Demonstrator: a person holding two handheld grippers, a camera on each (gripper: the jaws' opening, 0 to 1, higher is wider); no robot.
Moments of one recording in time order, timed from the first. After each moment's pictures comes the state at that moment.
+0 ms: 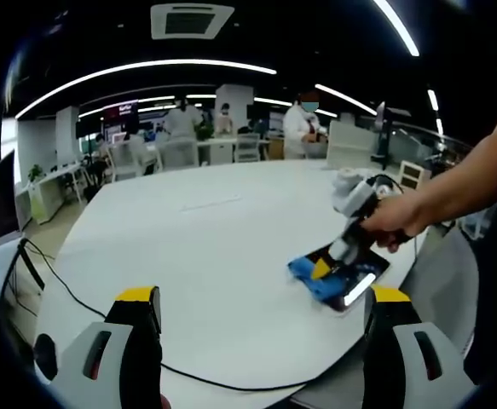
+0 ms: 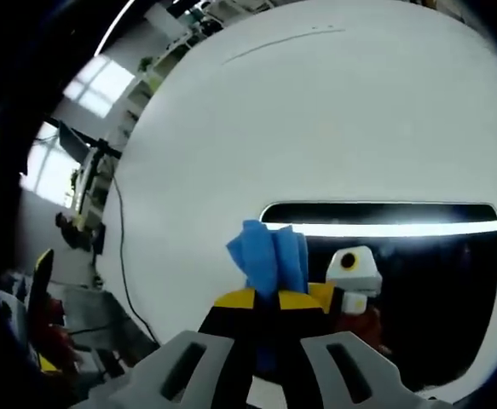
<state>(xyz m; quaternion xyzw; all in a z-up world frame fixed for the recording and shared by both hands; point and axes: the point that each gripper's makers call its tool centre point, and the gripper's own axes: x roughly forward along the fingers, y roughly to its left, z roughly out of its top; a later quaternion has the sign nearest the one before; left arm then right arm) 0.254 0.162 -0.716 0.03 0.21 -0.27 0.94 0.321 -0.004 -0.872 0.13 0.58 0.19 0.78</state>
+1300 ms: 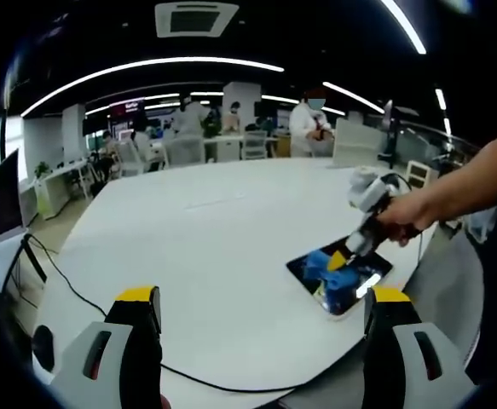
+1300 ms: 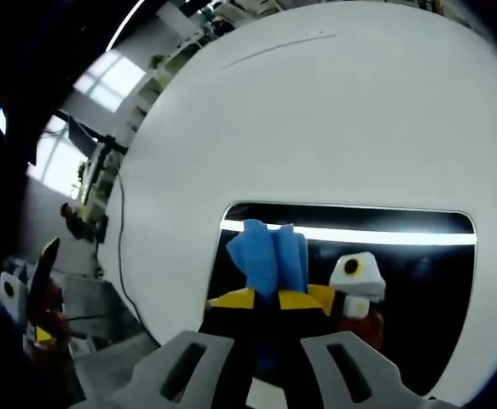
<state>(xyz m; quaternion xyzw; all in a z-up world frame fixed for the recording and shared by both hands) 0.254 0.145 -0.722 0.03 0.22 -0.25 0.94 0.317 -0.055 -0.869 0.13 0.57 0.22 0.78</state>
